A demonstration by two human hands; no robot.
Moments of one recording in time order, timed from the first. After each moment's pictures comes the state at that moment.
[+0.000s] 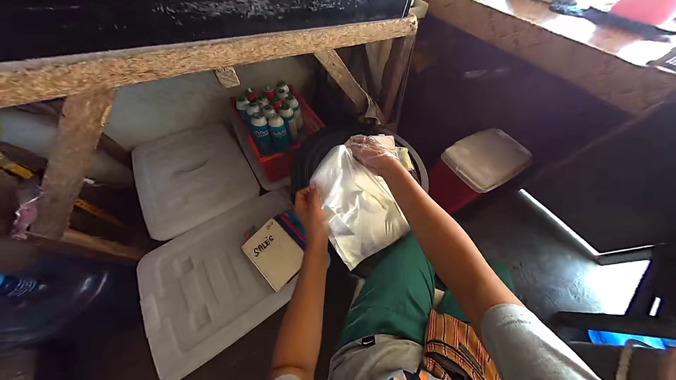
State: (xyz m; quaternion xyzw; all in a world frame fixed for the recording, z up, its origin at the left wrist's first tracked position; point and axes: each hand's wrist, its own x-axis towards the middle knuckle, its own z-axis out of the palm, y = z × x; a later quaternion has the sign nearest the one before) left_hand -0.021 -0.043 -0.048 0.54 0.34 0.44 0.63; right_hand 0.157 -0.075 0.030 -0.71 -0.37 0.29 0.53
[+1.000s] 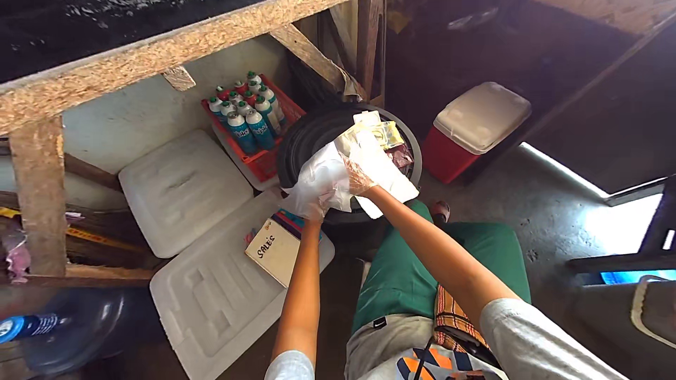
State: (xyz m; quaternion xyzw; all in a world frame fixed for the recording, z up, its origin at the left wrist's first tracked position) left_hand 0.007 -0.014 -0.140 0.75 0.27 0.35 0.48; right_hand 0.127 -0.109 -0.060 -0.69 -0.51 0.11 0.50
